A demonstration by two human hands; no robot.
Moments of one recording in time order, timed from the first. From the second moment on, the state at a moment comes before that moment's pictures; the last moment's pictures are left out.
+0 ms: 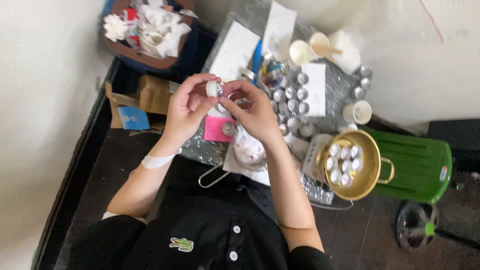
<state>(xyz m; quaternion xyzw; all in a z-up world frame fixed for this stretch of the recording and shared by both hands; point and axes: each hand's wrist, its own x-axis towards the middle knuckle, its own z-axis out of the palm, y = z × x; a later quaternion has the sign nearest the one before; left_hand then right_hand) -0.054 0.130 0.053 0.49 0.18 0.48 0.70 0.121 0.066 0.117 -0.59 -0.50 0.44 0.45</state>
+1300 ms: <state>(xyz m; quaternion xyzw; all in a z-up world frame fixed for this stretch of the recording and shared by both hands) 0.010 0.049 0.061 0.81 0.04 0.28 0.52 0.156 -0.100 0.044 -0.64 -0.44 0.33 0.53</state>
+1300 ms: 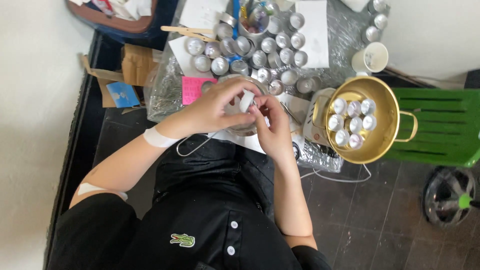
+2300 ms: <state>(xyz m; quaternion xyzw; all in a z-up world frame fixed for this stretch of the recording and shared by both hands) 0.032 0.063 0.034 0.82 0.05 0.18 0.55 0.159 -0.104 0.001 -0.57 -0.29 0.44 0.63</state>
